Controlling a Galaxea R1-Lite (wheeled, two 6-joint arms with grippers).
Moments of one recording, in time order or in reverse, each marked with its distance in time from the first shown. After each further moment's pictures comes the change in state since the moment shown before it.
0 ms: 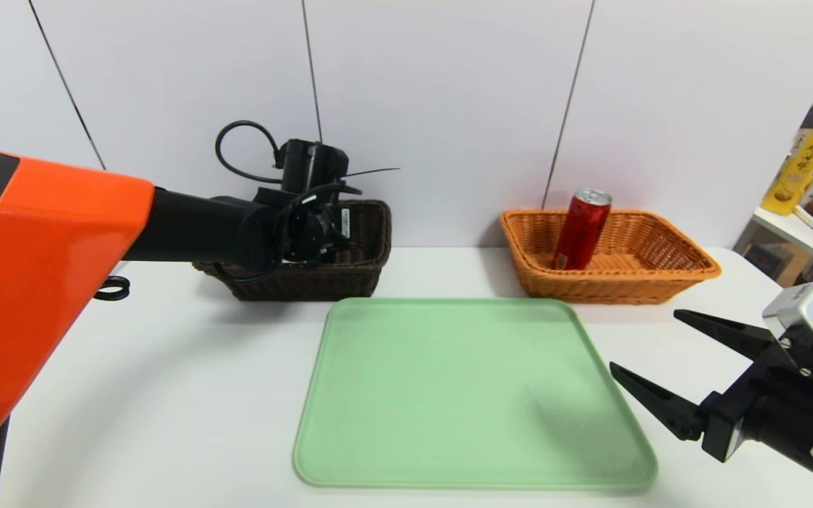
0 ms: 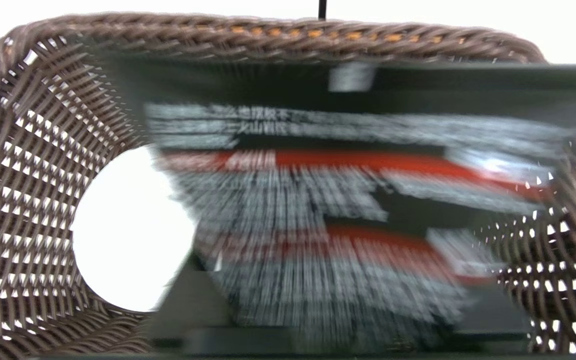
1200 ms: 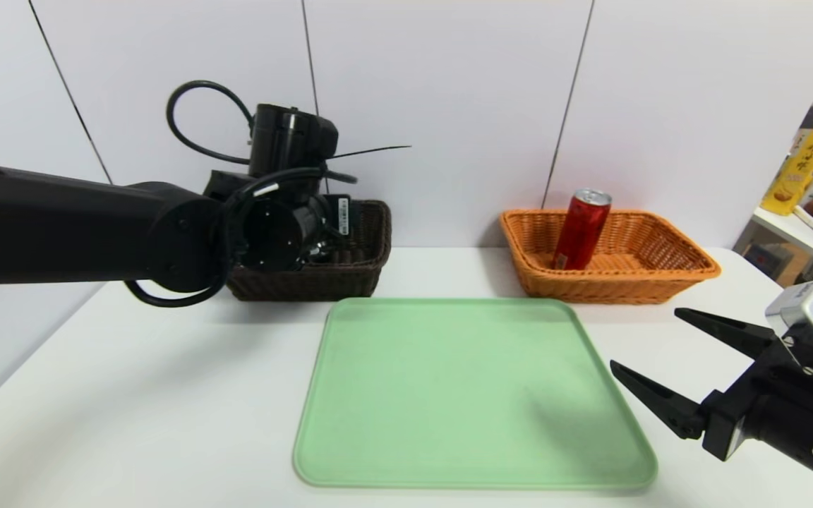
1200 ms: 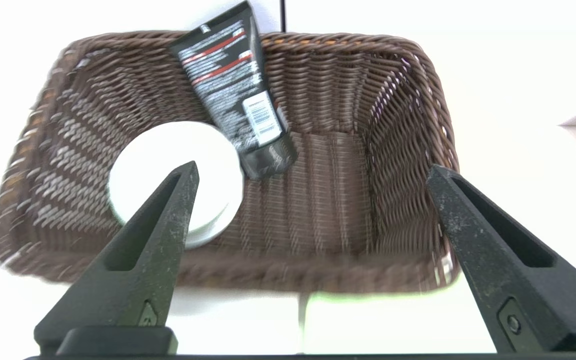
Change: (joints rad) left arm -0.119 -0.274 0.235 -0.009 0.058 -0.011; right arm -0.001 -0.003 -0.002 -0.002 -0.001 0.004
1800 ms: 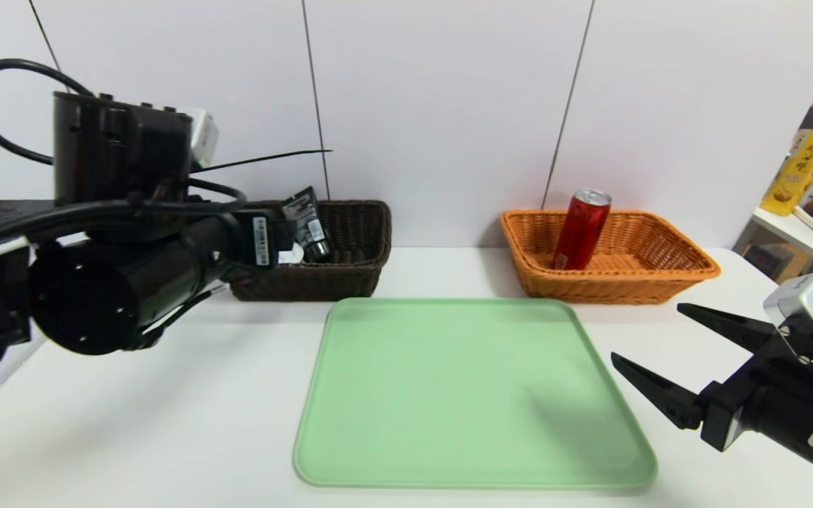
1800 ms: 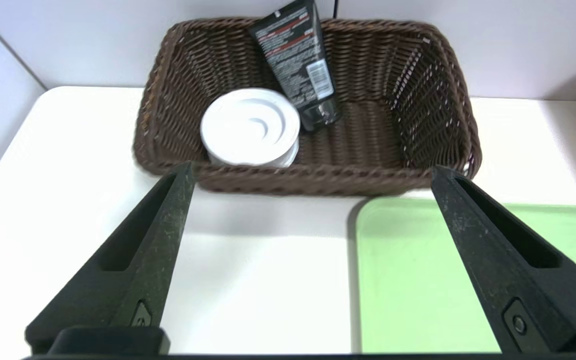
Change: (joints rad) left arm -0.041 -0.377 0.365 -0.031 0.042 0.010; right arm -0.014 0.010 -0.015 0.004 -0.014 0.005
